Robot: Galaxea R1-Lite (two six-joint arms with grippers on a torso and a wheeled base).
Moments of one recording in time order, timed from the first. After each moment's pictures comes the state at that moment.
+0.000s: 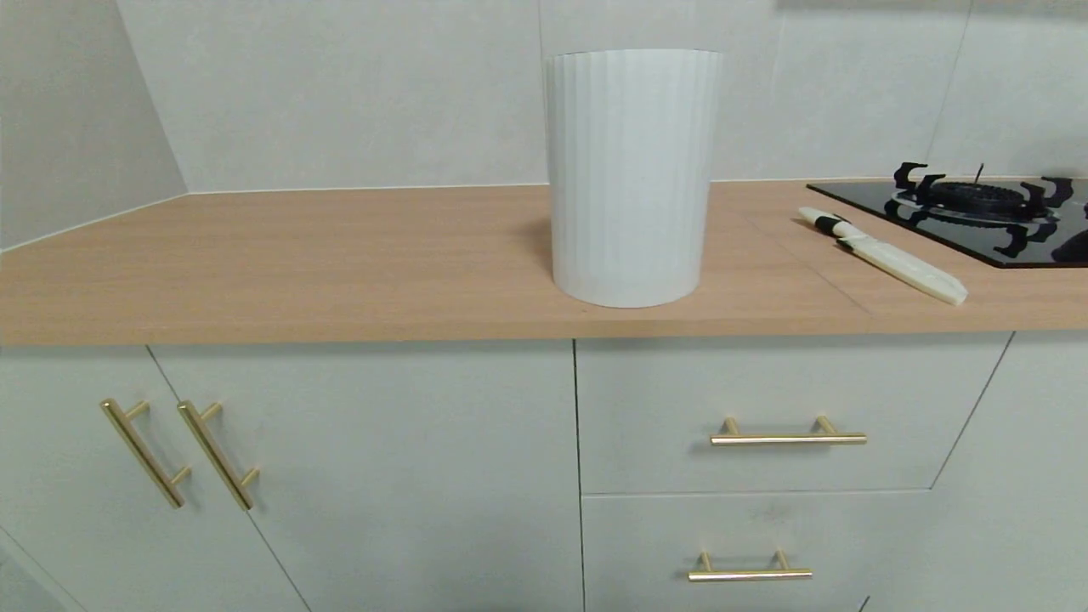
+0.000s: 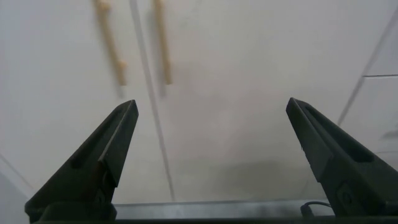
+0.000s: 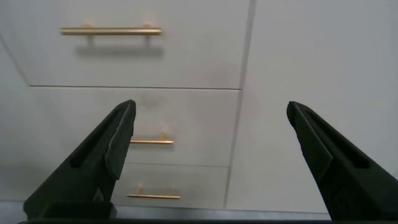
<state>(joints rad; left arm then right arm) 0.00 0.00 0.00 0.00 -0.03 0.01 0.00 0.00 0.00 0.00 0.04 -0.01</state>
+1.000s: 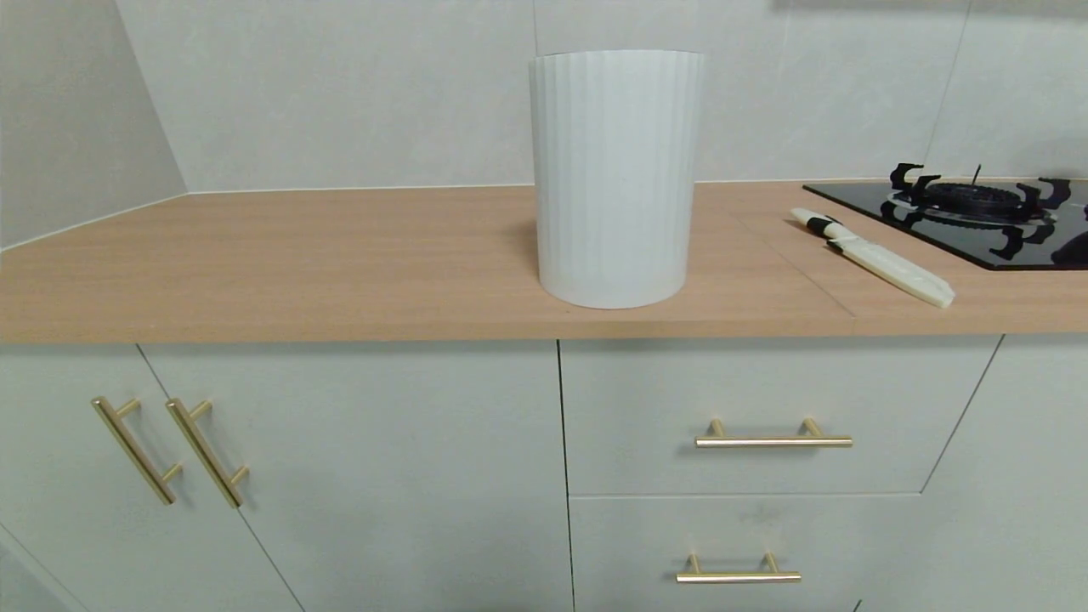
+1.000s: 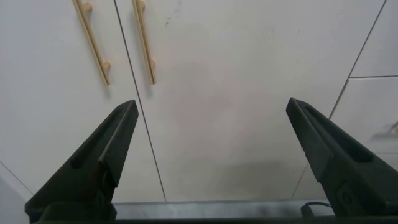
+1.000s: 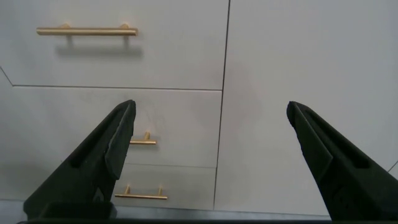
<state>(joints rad) 0.00 0.00 0.00 0.00 -0.03 0.01 0.00 0.00 0.00 0.00 0.04 -0.01</state>
